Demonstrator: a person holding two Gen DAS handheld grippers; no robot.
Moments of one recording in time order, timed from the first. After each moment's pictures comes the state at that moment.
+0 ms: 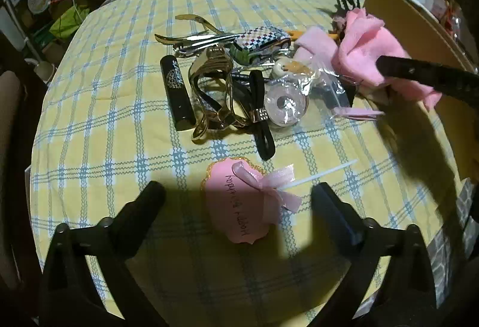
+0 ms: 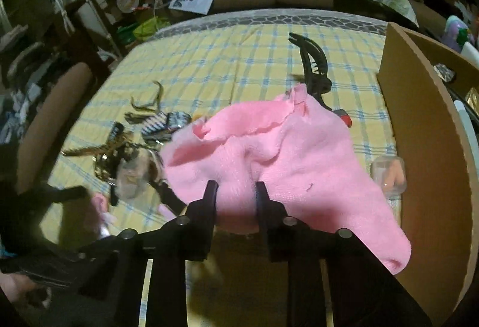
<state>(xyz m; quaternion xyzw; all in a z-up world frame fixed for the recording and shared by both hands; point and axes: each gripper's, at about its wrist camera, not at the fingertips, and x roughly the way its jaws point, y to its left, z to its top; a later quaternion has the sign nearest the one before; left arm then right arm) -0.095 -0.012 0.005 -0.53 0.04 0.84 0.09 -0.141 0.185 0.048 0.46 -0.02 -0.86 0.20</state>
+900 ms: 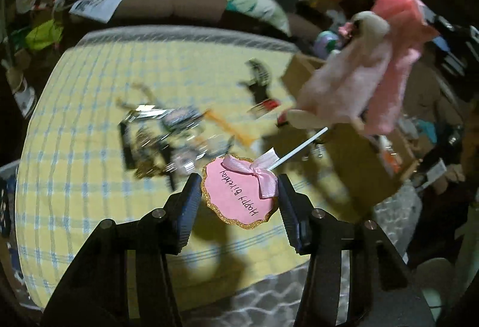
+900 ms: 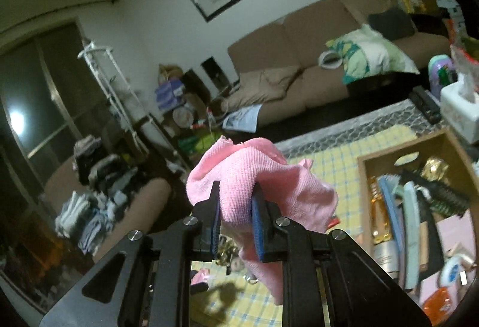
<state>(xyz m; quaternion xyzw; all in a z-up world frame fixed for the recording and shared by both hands) -0.055 0.006 0.118 -0.44 -0.08 0.87 0.22 -0.064 0.298 0.260 0.25 -0.20 -0.90 0.28</state>
